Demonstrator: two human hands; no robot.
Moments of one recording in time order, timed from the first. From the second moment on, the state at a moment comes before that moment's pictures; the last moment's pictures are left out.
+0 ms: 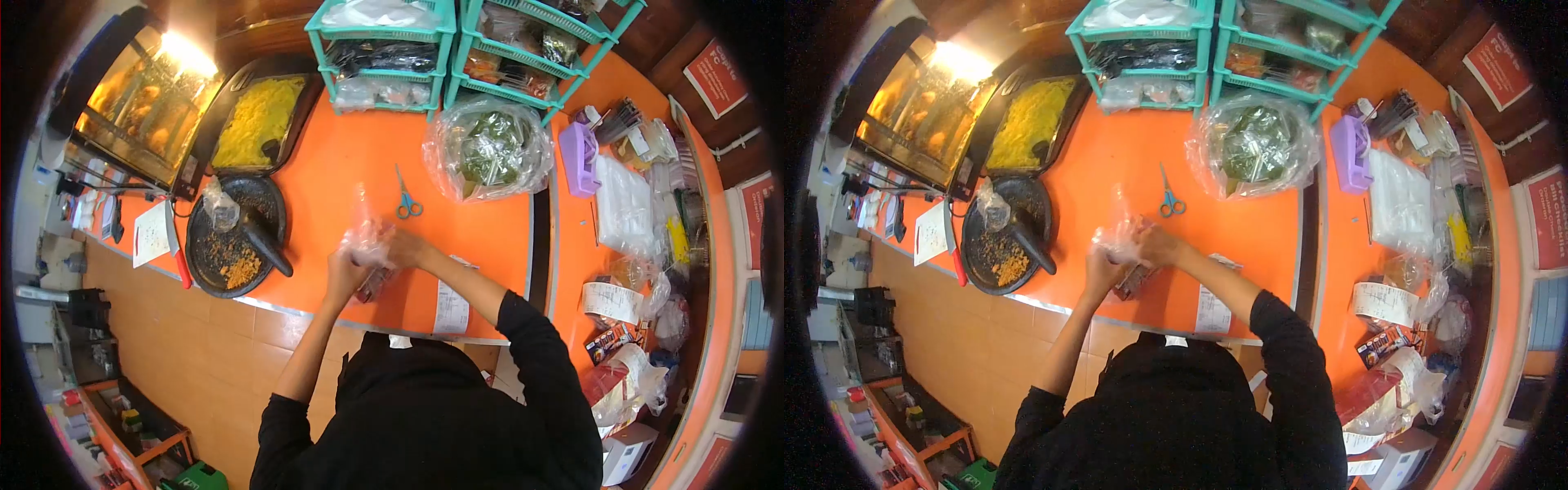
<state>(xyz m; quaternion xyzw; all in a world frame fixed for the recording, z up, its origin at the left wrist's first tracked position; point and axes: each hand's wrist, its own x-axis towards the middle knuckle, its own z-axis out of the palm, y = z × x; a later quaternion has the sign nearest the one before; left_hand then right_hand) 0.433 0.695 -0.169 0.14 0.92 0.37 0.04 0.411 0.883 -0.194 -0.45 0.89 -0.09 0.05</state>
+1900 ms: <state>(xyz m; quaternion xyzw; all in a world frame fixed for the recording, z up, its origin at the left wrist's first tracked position) 0.542 0.772 -0.187 -0.08 0.75 0.63 -0.18 0.579 0.961 -0.121 0.08 0.75 -0.63 0.18</state>
